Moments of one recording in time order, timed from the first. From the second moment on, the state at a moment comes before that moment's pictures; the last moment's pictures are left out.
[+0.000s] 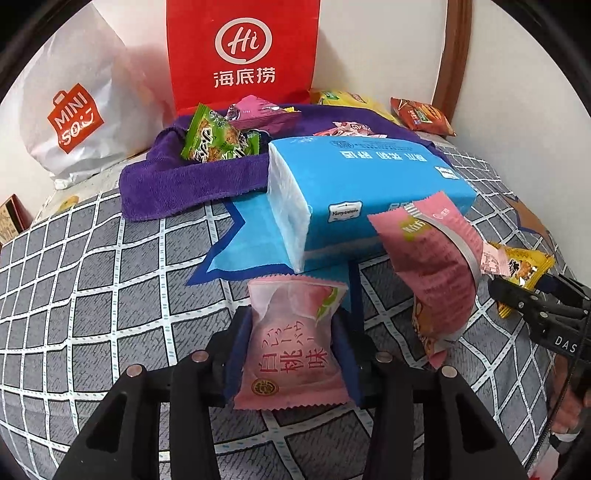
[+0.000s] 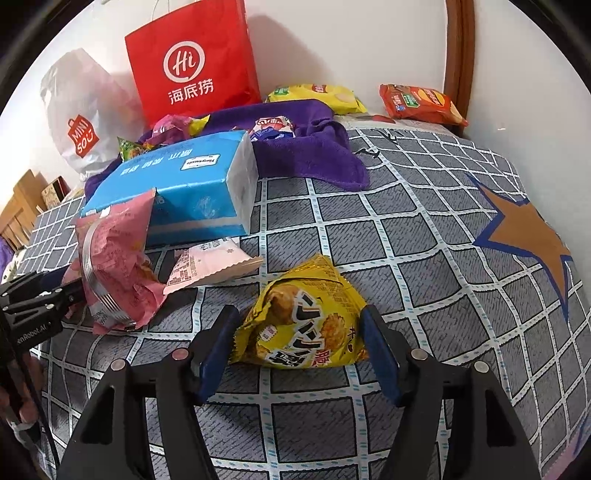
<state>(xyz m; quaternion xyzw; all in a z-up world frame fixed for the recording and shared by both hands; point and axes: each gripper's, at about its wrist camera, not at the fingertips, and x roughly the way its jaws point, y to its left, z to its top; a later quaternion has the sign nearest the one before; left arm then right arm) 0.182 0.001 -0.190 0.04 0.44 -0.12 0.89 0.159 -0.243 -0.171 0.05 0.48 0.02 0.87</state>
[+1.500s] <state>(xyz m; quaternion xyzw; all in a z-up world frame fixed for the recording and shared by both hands) 0.157 0.023 -0.081 -0.02 0.40 -0.16 0.90 0.137 -0.207 -0.075 0.05 0.42 0.07 0.90</state>
